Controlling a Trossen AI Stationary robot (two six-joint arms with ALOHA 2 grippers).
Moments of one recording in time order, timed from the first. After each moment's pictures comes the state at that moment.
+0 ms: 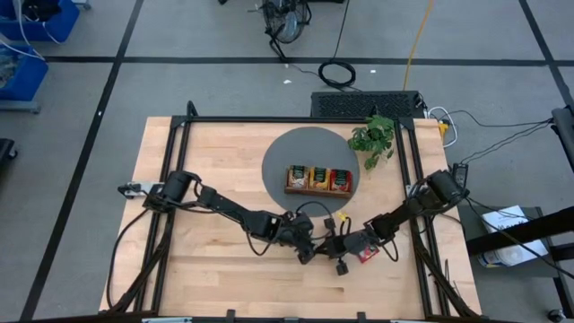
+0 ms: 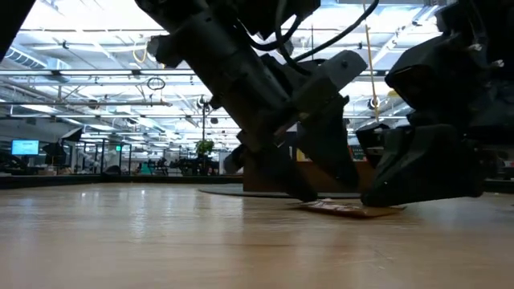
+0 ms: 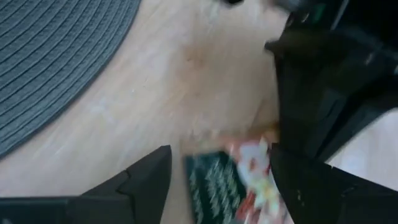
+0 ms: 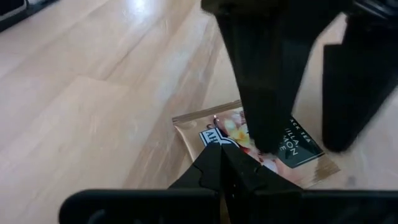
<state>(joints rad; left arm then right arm) -0.29 2.17 1.38 -0.10 -0.19 -0.78 0.50 1.91 0.39 0.81 0.26 0.07</state>
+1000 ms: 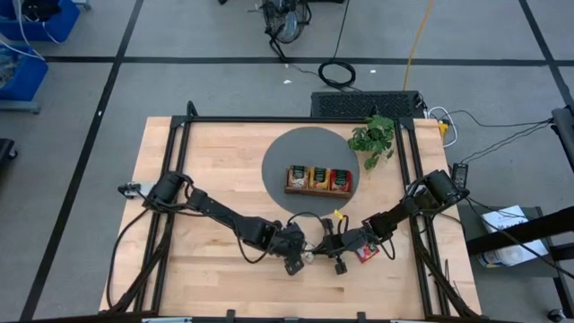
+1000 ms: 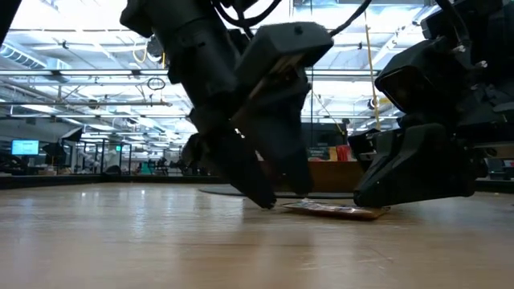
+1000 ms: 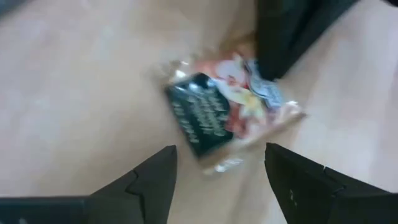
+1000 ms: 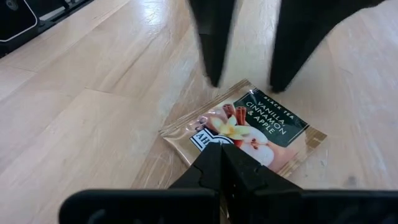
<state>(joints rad) -0.35 2.10 1.38 -0.29 -0.12 -0.85 0.47 1.94 0.39 0.86 0.18 0.09</state>
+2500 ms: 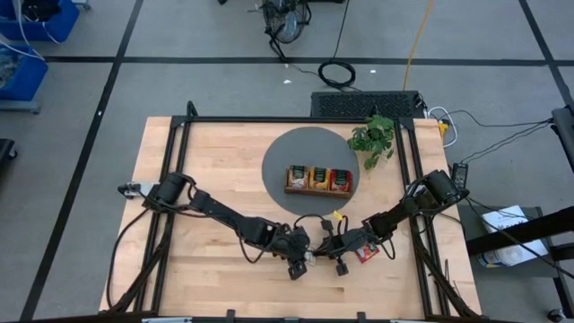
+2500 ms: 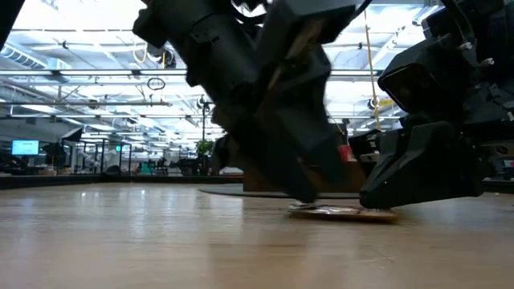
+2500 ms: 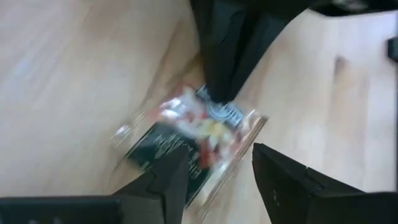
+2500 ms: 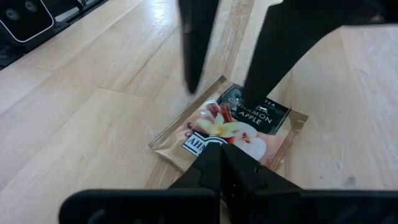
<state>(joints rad) -0.35 2.12 1.38 -0.11 -0.05 -0.75 0.46 1.94 0.39 0.87 0.16 0.09</state>
